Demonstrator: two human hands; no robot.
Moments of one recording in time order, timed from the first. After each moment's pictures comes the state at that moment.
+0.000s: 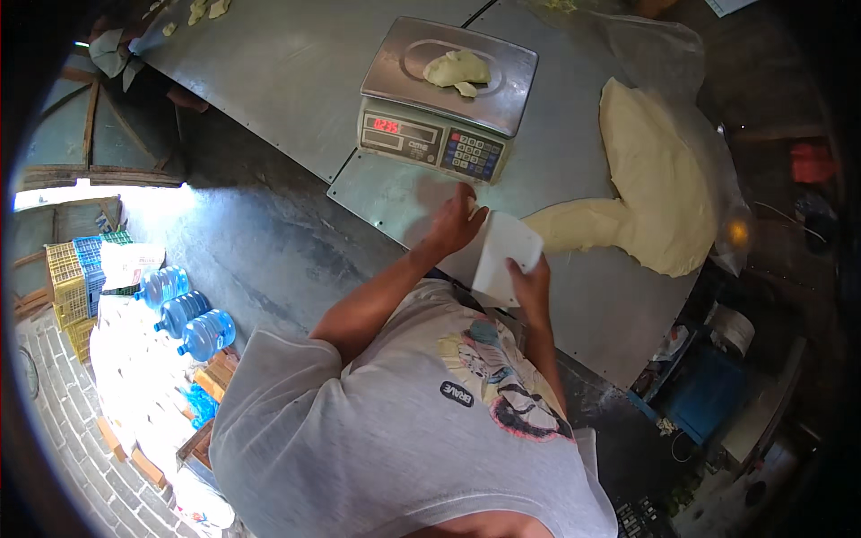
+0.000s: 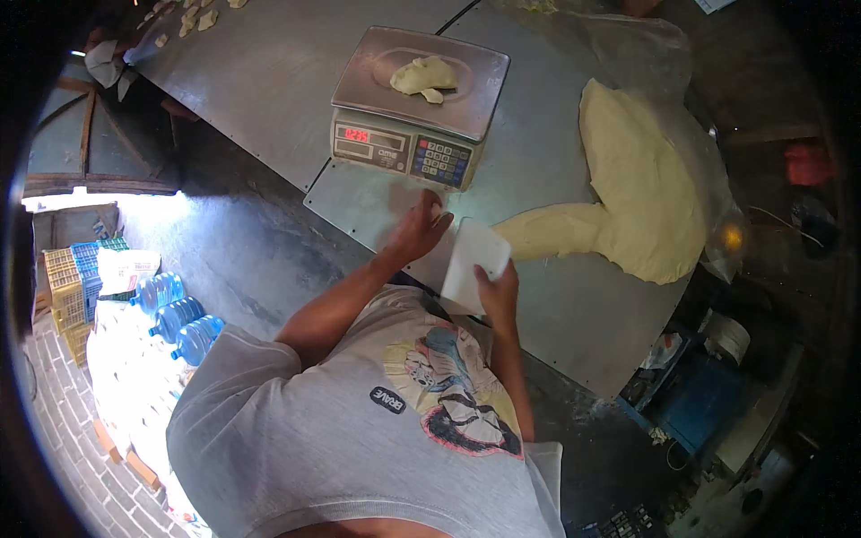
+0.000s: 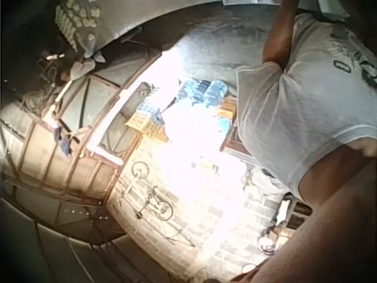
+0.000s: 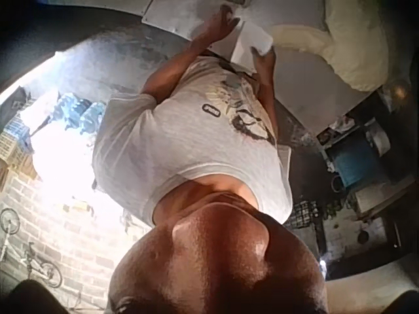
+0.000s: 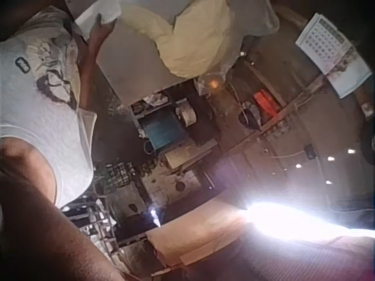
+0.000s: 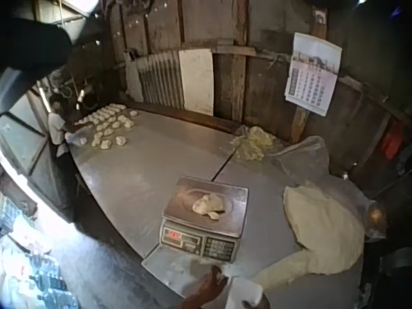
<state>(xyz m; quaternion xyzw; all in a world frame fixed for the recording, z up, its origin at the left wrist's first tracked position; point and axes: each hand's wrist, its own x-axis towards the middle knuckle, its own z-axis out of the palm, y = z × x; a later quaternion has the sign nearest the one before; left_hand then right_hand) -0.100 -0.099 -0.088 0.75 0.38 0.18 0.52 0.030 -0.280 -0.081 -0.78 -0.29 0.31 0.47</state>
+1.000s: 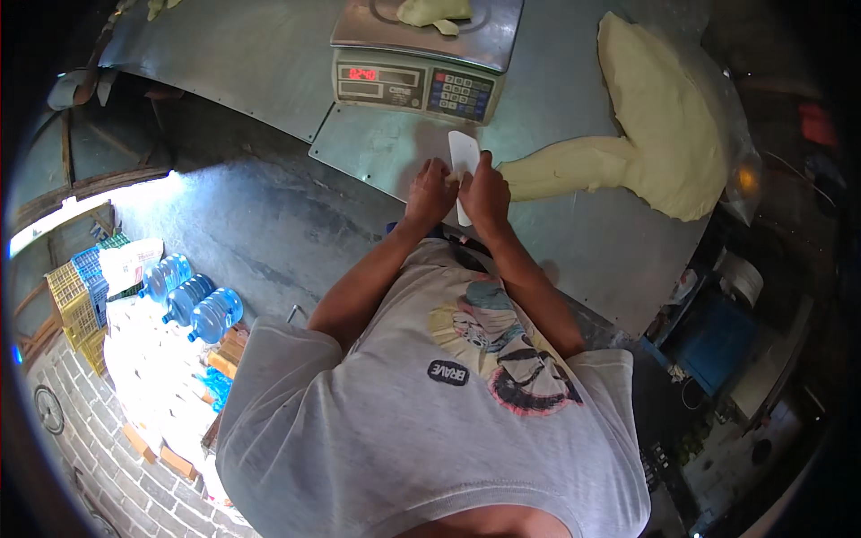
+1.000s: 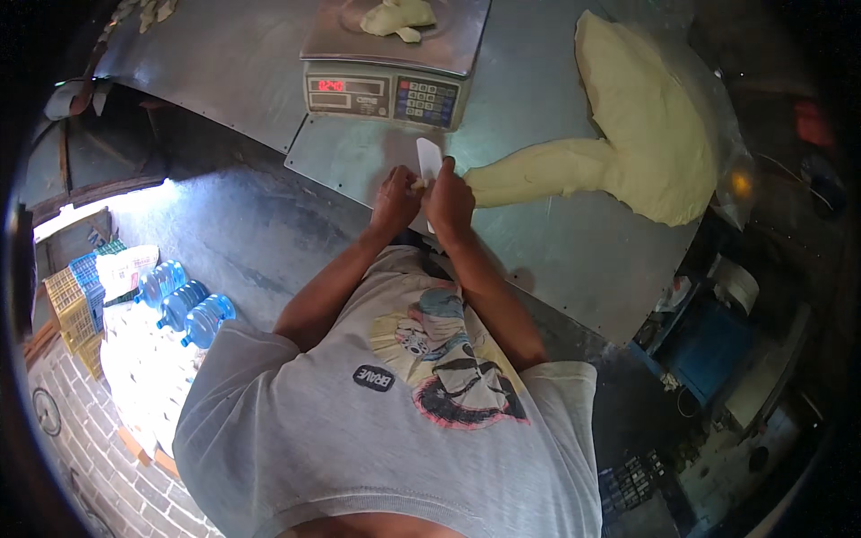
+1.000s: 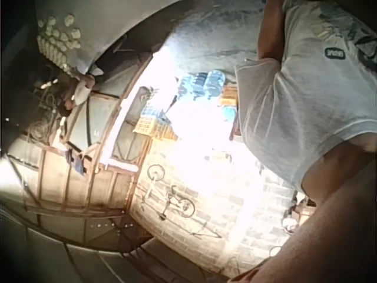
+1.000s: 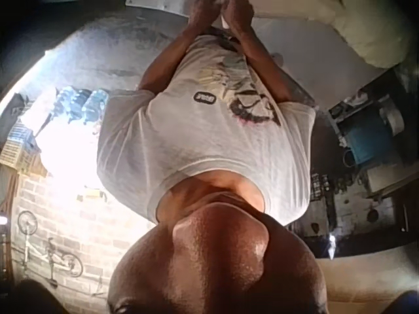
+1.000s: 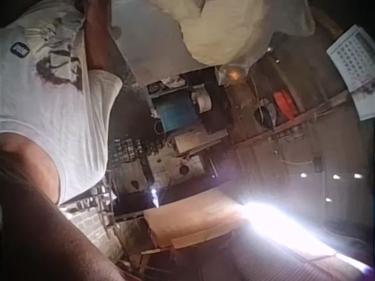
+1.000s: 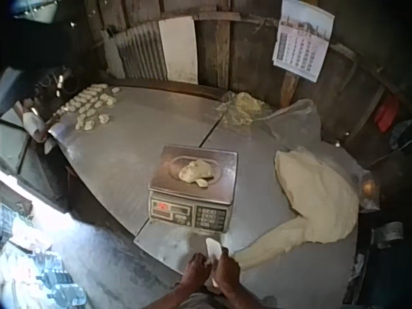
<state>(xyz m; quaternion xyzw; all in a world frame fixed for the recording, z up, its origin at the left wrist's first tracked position) -0.132 -0.134 -0.136 0.78 0.43 0.23 0.39 -0.020 -0.188 -0.069 -0.86 -0.41 0.23 0.18</state>
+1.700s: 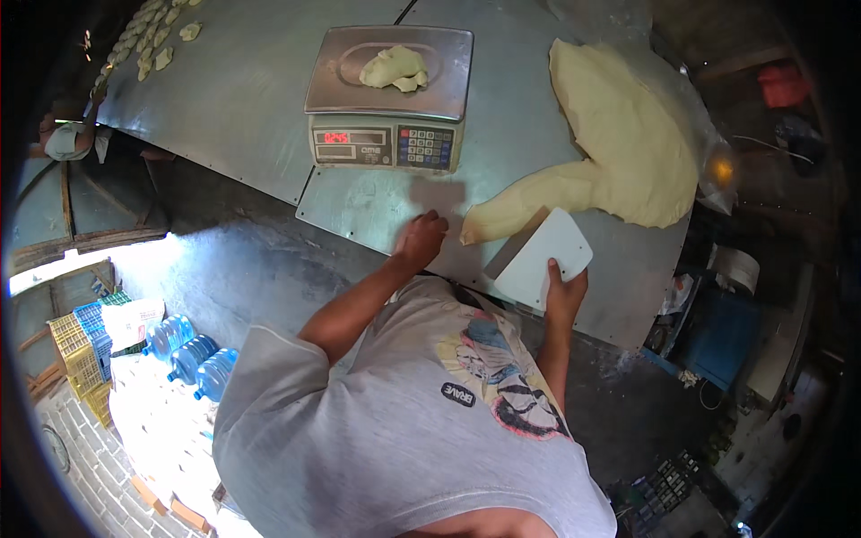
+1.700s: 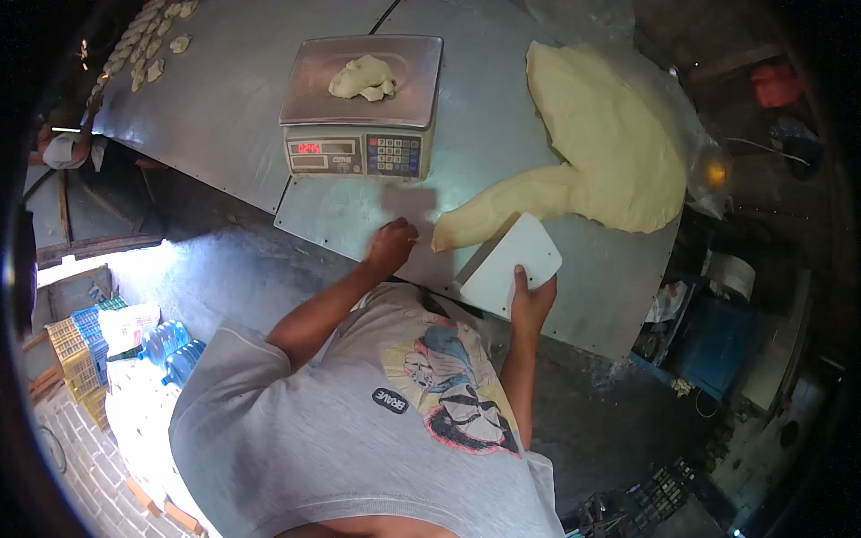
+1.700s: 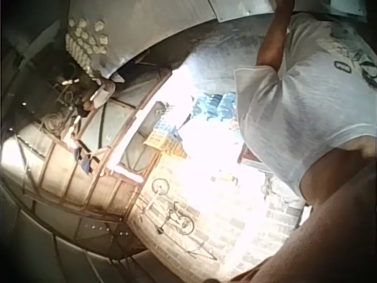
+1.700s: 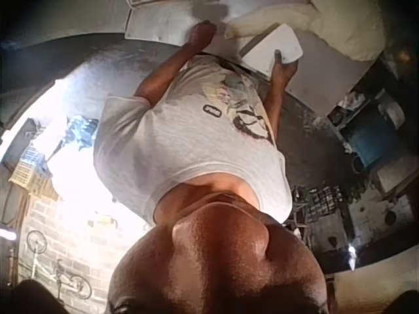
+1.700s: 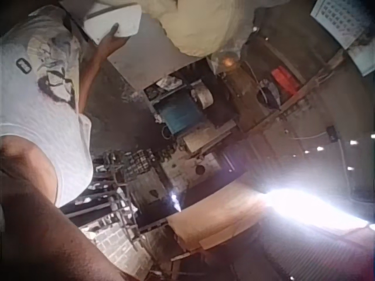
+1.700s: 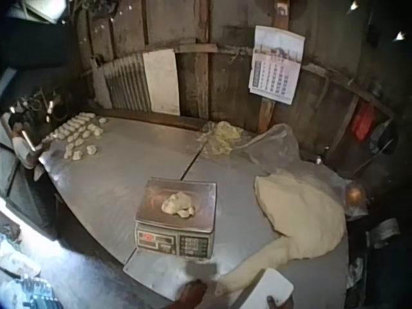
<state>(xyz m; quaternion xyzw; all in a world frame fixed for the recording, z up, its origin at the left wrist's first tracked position) -0.112 -0.122 -0.134 0.93 0.21 0.01 0.31 0.059 -0.352 -0.022 -0.79 -0.11 0.14 0.59</state>
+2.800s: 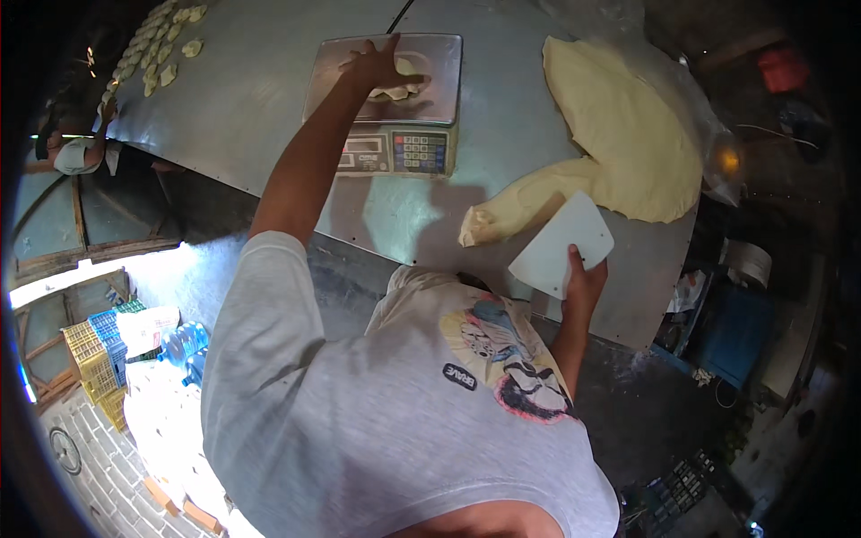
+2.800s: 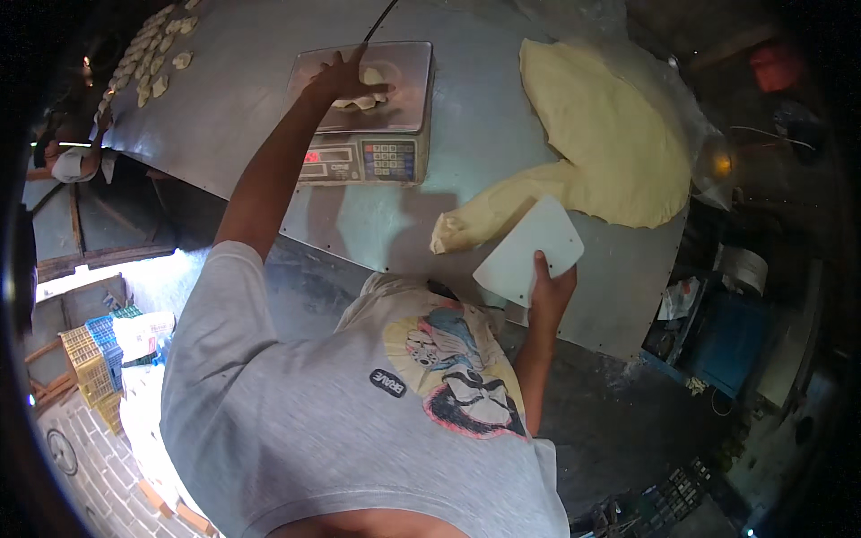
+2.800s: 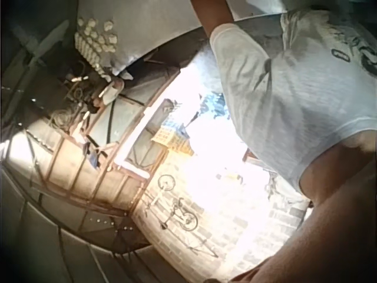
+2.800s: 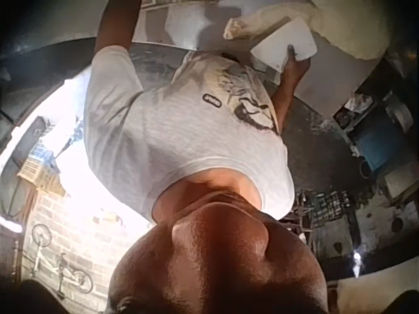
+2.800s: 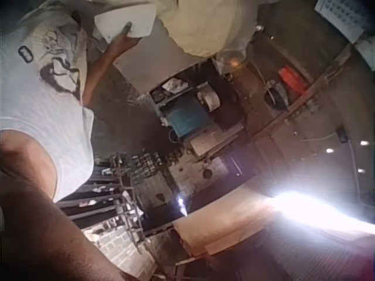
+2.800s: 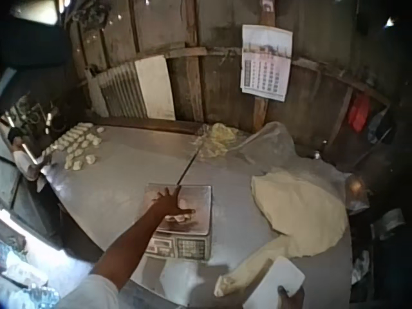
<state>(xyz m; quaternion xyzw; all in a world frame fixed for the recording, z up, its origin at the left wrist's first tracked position) 0.026 0.157 0.002 0.90 0.43 -0.07 0.10 0.097 -0.354 -0.001 -0.77 -0.05 0.16 0.62</state>
